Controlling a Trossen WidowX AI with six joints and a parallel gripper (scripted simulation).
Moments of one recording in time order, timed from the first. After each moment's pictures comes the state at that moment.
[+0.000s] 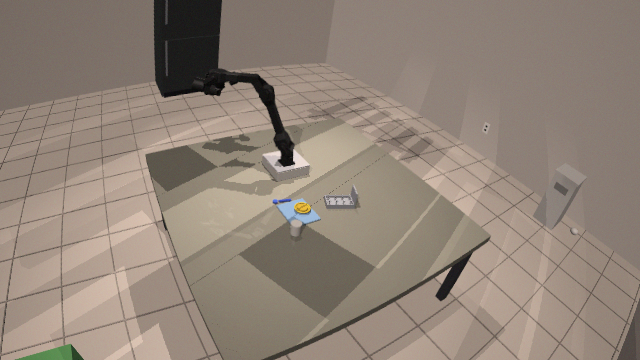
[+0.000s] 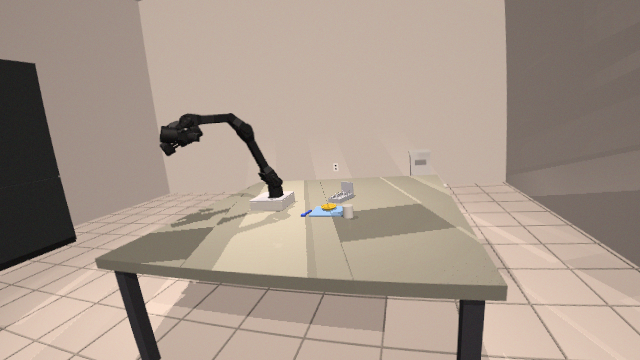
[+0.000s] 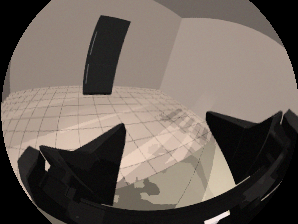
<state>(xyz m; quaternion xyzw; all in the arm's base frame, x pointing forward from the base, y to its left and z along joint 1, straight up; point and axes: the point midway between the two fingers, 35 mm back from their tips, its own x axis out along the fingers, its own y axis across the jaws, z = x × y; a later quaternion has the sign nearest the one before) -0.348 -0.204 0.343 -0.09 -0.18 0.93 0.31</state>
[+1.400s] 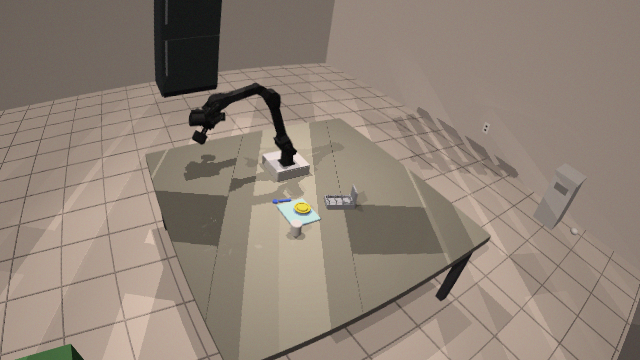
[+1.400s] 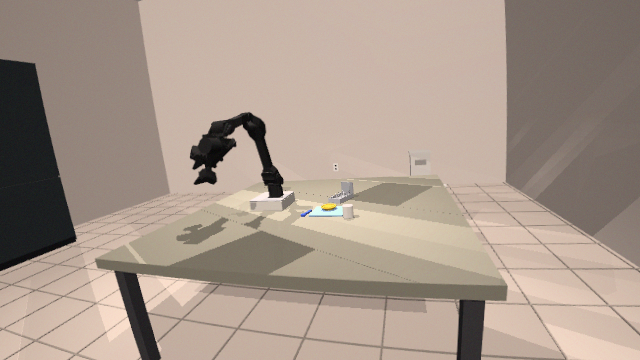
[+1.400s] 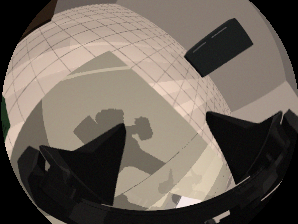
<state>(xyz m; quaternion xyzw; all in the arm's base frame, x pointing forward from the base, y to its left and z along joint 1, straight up) -0.141 -0.371 0.215 -0.26 -0.39 0.87 -0.15</state>
